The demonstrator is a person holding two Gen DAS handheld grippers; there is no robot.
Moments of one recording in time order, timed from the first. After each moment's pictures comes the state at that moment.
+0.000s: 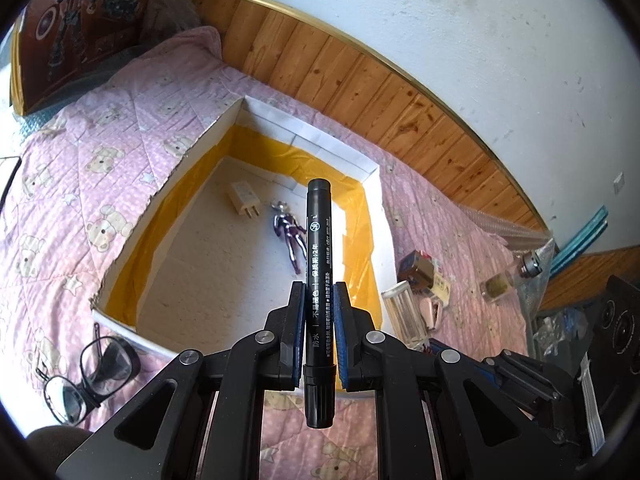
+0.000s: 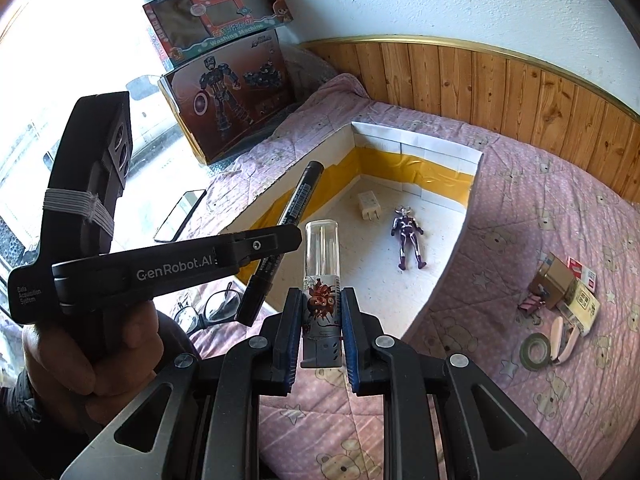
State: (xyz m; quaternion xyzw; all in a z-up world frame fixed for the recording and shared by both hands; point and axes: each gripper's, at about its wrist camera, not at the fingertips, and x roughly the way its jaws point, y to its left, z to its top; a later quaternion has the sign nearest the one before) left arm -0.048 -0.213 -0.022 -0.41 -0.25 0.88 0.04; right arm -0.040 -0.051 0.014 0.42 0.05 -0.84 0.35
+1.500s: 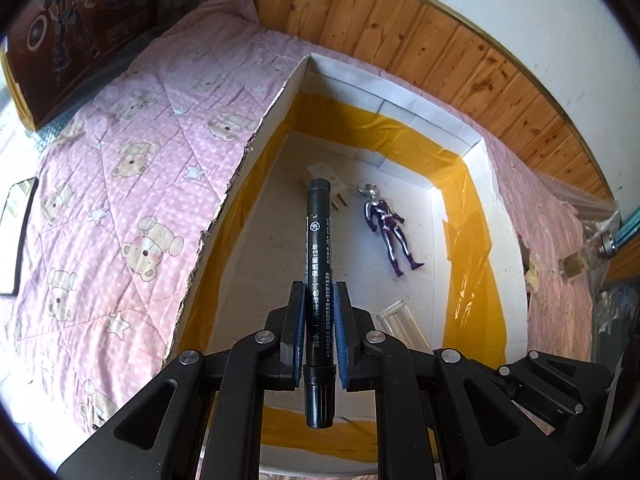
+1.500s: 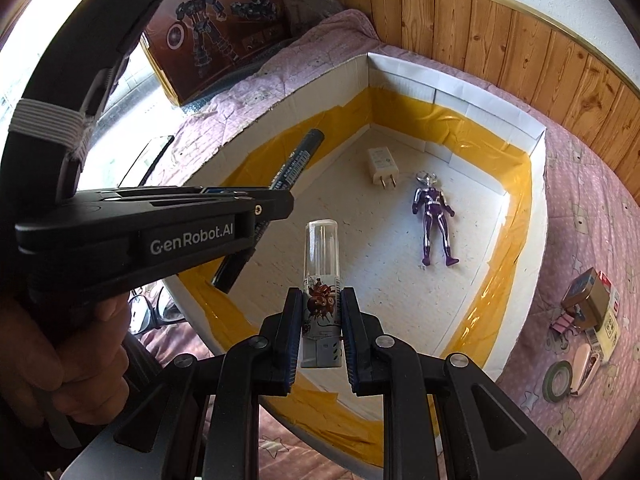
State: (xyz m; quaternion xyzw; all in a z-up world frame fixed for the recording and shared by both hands) left arm -0.111 -0.251 -0.074 -0.50 -0.17 0.85 -0.03; right arm -0.091 -0.124 -0.053 0.49 0.12 -0.80 0.33
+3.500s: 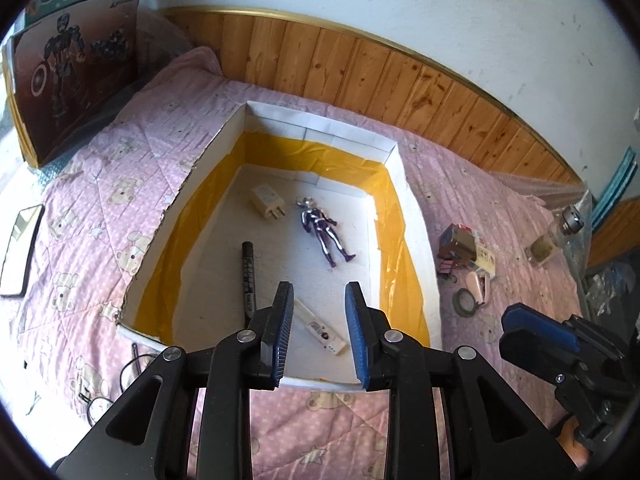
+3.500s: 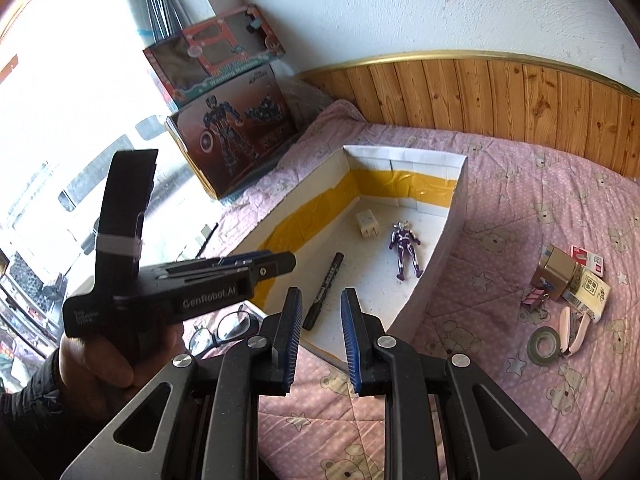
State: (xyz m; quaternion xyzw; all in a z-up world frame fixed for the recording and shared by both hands) left arm -0.041 -0.188 -0.024 -0.42 -0.14 0.90 0.00; right arm -0.036 -0.007 0.015 0.38 -0.03 -0.85 0.37
